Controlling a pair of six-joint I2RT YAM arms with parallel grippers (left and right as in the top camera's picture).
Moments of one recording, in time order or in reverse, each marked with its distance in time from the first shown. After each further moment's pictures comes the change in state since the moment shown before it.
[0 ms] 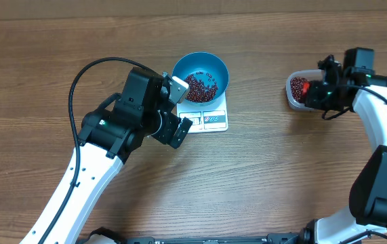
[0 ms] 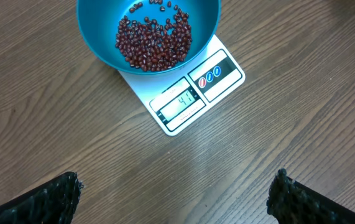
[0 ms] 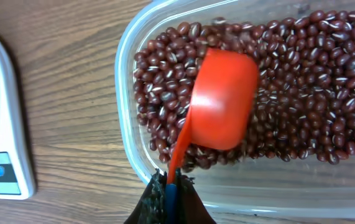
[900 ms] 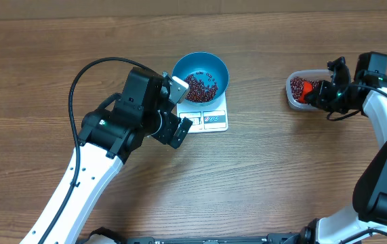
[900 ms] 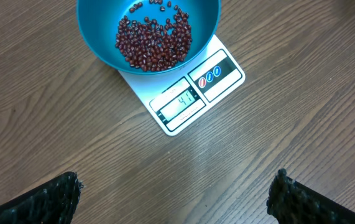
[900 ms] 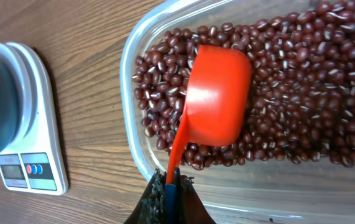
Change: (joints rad) left arm 0.000 0.000 0.000 0.000 0.000 0.000; right arm -0.076 0.022 -0.008 0.011 -0.148 0.013
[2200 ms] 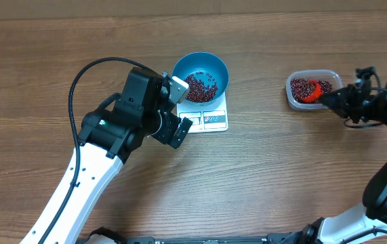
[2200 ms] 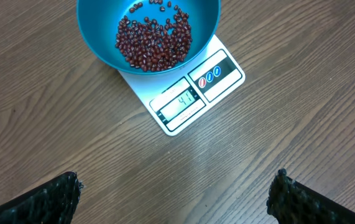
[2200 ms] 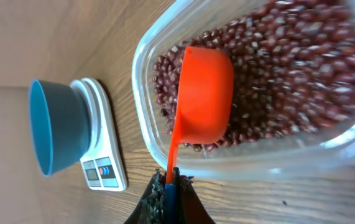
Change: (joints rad) left arm 0.000 0.000 0.000 0.000 0.000 0.000; right arm -0.208 0.018 -0.022 -0.028 -0.310 0.026
